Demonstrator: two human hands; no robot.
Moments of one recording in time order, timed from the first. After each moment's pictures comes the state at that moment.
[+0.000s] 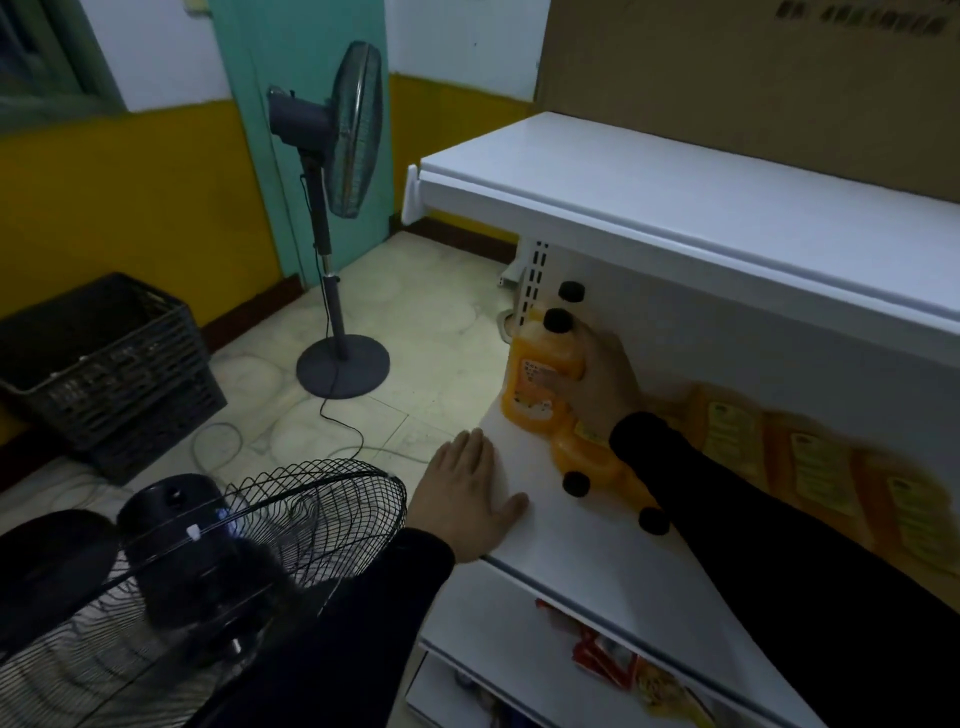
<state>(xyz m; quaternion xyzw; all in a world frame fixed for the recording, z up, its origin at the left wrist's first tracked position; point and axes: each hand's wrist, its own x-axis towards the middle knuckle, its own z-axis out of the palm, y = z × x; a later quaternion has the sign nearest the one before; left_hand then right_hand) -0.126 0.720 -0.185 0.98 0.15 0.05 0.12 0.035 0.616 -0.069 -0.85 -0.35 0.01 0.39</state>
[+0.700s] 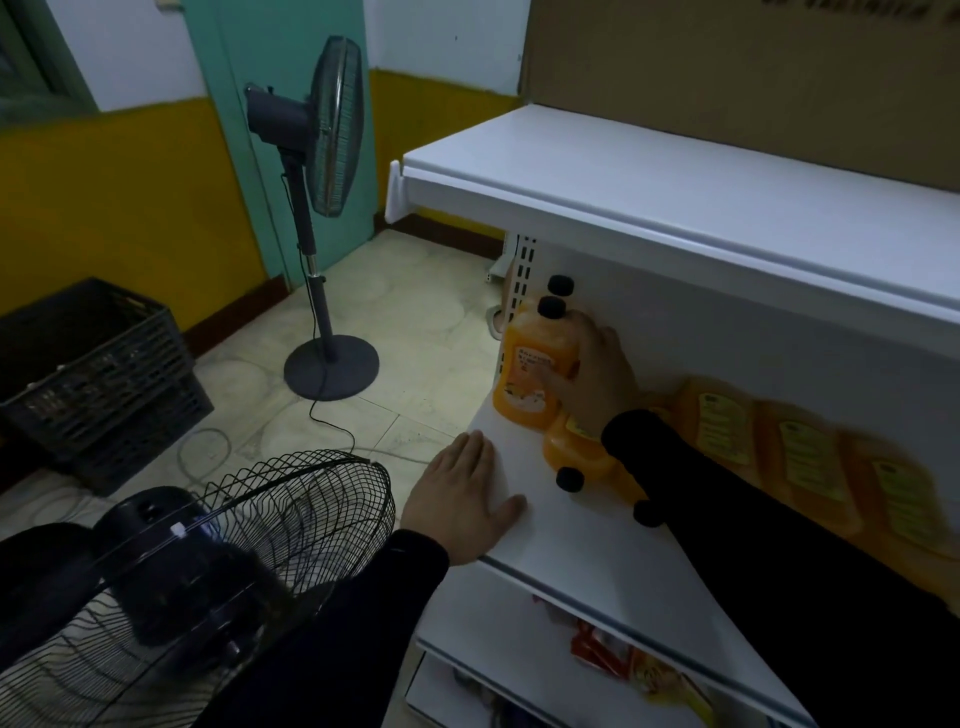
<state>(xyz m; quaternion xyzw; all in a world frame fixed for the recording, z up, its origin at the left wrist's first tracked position) -0.126 0.720 -0.184 0.98 0.12 0.05 0.12 0.040 0.612 -0.079 -0.90 -0.29 -0.03 0.33</state>
